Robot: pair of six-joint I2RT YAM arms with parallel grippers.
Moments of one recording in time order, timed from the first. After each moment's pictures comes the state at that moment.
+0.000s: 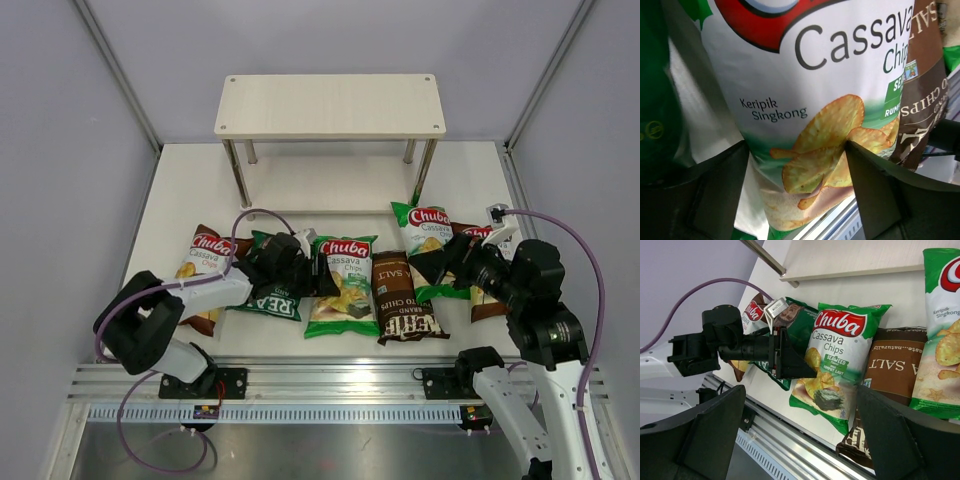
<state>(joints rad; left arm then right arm) -0.72 1.46 0.69 -0.03 0.31 -0.70 0.17 0.55 0.94 -0.70 -0.48 0.53</state>
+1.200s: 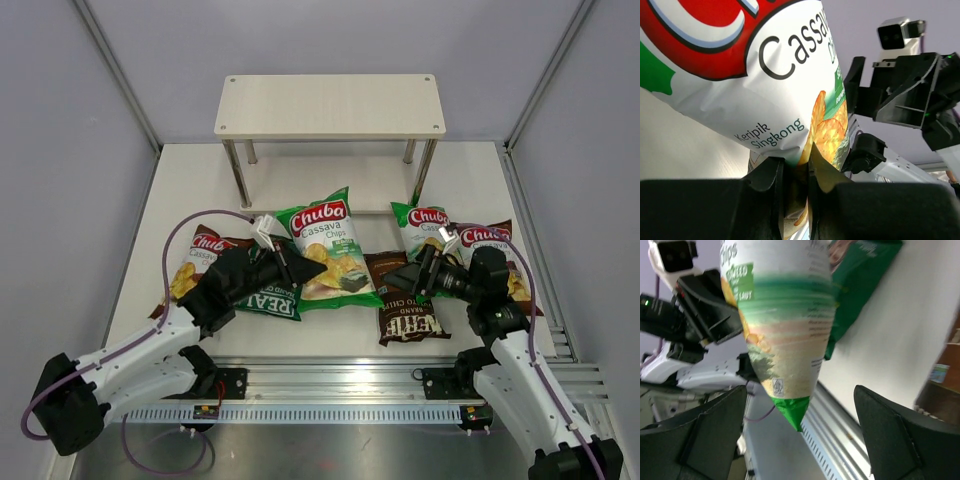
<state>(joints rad) -0.76 0.90 0.50 0.23 0.22 -0.87 0.19 0.61 0.43 -0.12 -0.80 0.84</state>
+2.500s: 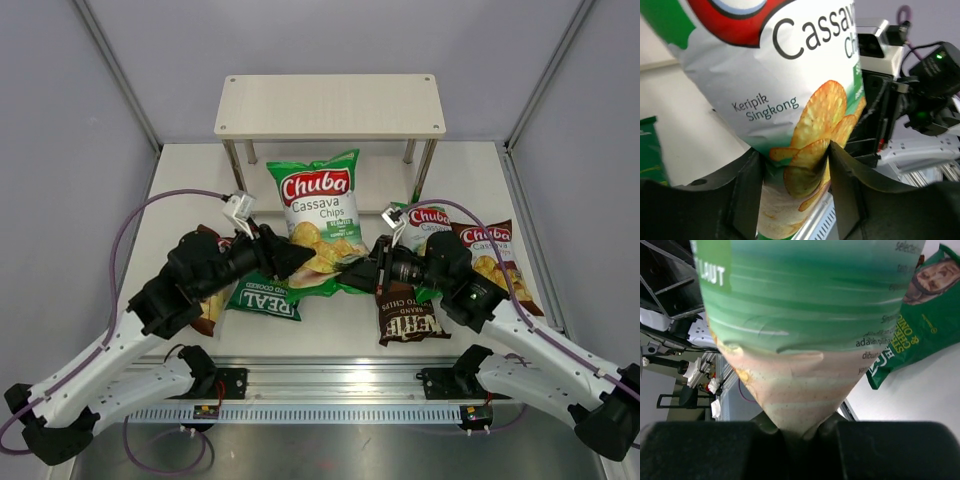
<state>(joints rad) -0.81 0.76 0.88 -0.24 0.13 -0.62 0.76 0.87 0.69 0.05 -0.51 0.73</state>
